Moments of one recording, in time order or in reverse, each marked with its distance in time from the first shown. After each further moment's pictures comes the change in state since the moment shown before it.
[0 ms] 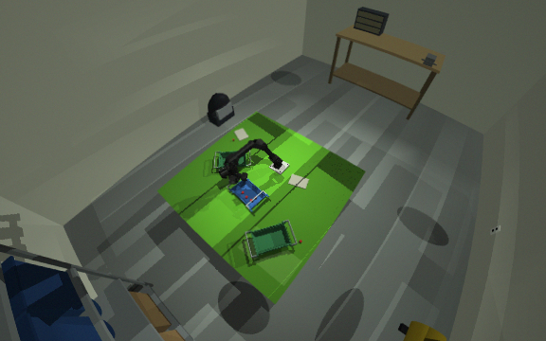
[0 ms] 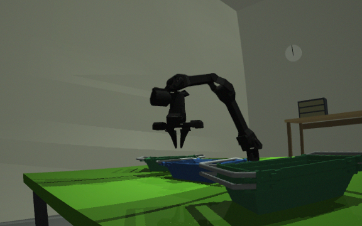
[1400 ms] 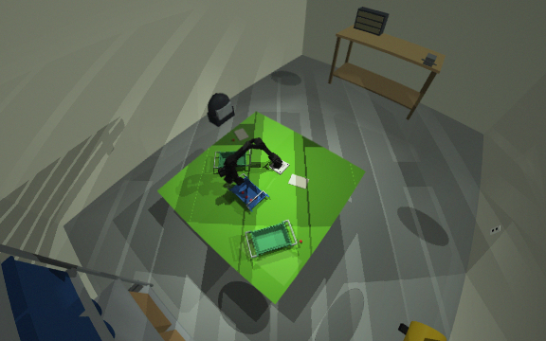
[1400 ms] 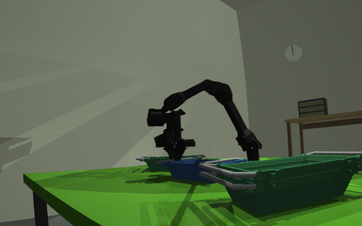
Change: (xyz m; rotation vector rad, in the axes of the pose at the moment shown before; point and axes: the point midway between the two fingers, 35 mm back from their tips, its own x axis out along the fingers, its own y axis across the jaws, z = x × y) arm 0.069 -0.027 -0.039 0.631 0.014 -0.001
